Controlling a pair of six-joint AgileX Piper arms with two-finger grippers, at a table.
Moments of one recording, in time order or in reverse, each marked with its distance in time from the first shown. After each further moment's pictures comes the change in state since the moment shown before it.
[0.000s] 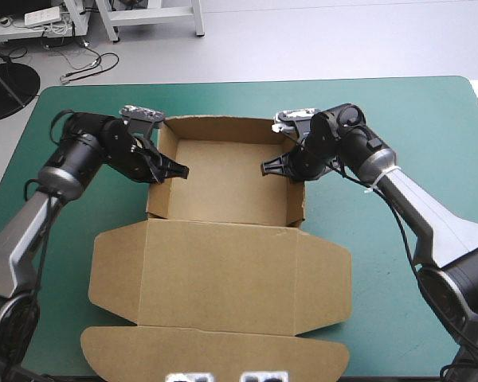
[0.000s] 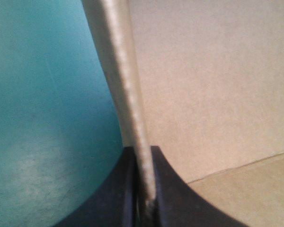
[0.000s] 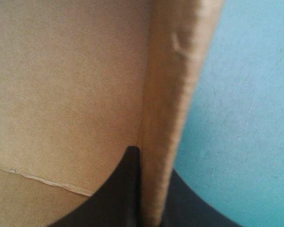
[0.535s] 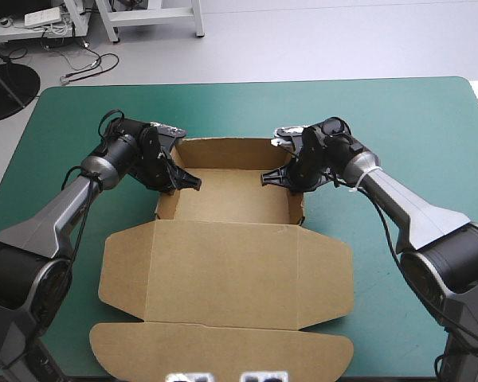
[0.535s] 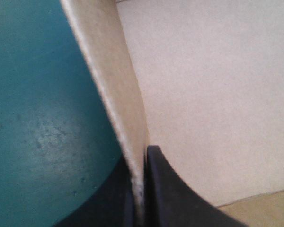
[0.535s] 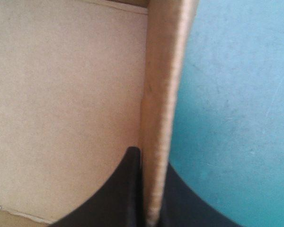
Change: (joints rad) left arm -0.031 0.188 -0.018 0.066 -0.010 -0.022; right arm -0.010 0.102 0.054 -0.010 -0.078 0.029
